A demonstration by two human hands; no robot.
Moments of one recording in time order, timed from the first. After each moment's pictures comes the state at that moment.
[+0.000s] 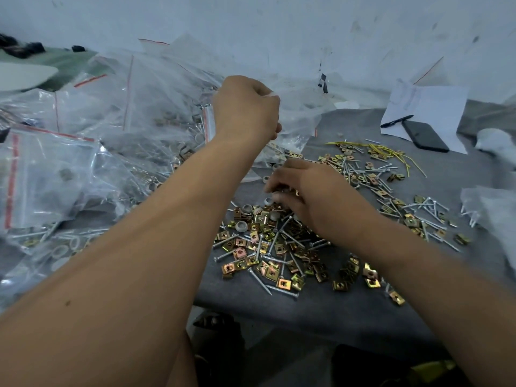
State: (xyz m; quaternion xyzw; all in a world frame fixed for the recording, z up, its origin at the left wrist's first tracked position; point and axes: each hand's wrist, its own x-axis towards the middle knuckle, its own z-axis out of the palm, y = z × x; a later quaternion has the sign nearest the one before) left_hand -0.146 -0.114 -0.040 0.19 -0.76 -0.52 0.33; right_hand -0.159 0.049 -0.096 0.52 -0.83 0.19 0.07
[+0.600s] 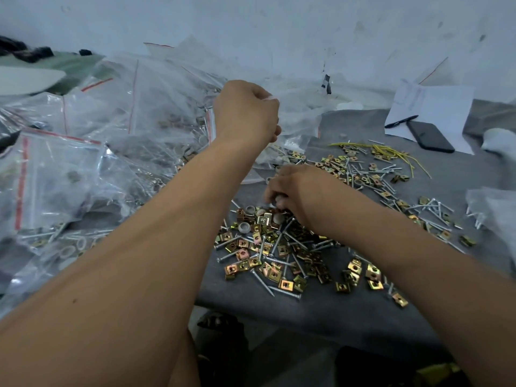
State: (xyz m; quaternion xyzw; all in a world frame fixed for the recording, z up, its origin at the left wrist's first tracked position) left_hand -0.150 -0.122 -0.046 0.21 -0.76 -0.52 0.33; right_hand -0.161 0.032 -0.090 0.53 -0.84 0.09 0.01
